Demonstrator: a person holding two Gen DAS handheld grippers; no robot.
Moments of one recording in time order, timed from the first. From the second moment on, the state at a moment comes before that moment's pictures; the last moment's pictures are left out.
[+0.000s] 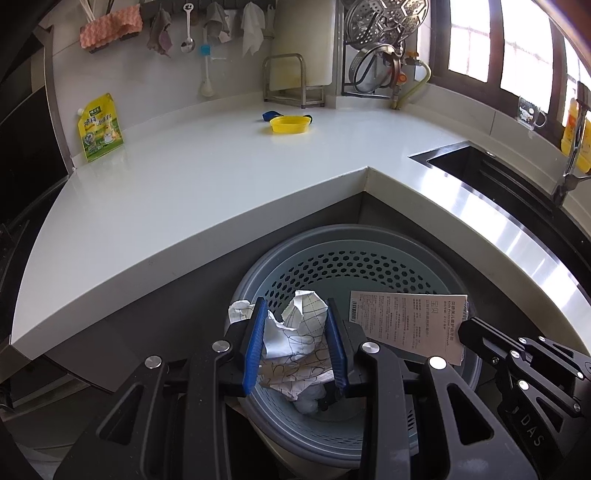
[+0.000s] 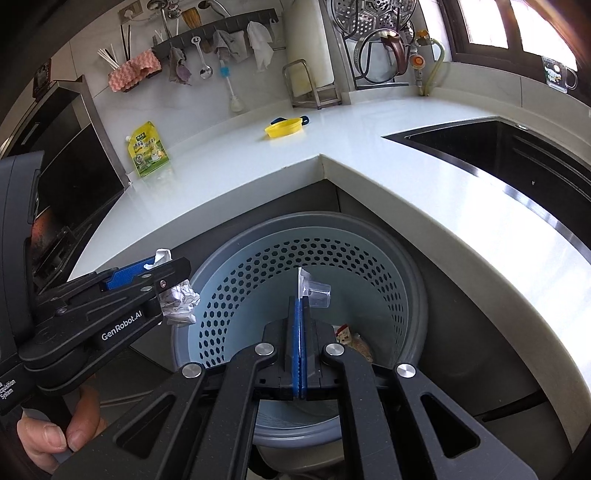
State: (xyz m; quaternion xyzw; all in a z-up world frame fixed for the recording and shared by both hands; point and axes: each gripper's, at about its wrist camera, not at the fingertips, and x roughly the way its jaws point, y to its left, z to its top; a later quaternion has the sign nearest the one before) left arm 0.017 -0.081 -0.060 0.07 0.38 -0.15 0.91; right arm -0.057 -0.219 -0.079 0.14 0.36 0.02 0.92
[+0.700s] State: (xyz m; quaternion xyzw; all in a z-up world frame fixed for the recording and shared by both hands) left arm 0.031 -0.077 -0.085 0.06 0.42 -0.15 0.89; right arm -0.038 -0.223 -0.109 0.15 0.40 0.02 0.90
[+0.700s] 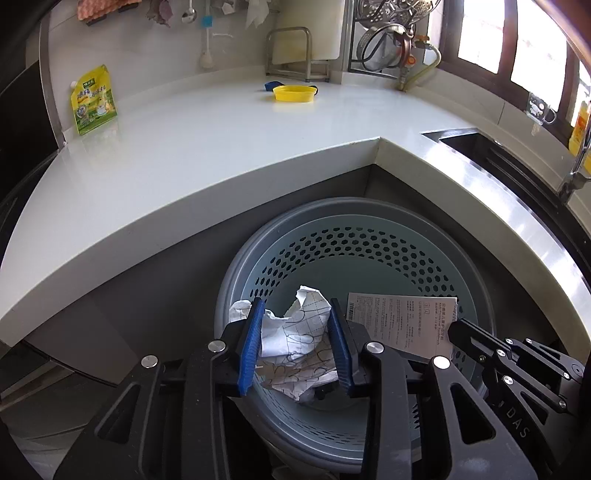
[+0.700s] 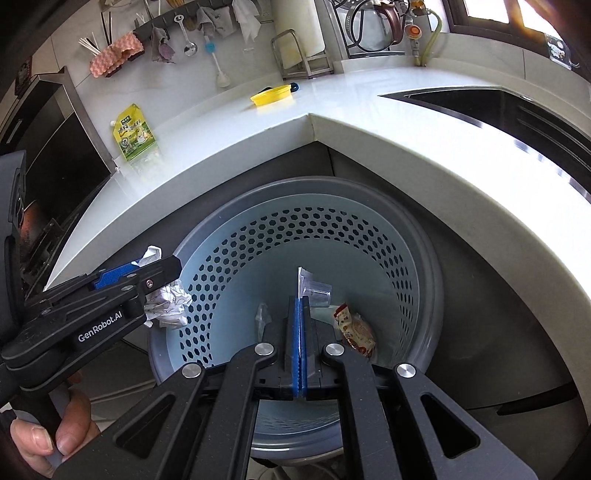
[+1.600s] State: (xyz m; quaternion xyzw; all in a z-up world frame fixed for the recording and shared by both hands) left arm 0.033 -0.057 -0.069 0.04 0.40 -0.12 0.91; right arm -0.048 -0.234 -0.099 0.19 0.38 0.02 0.91
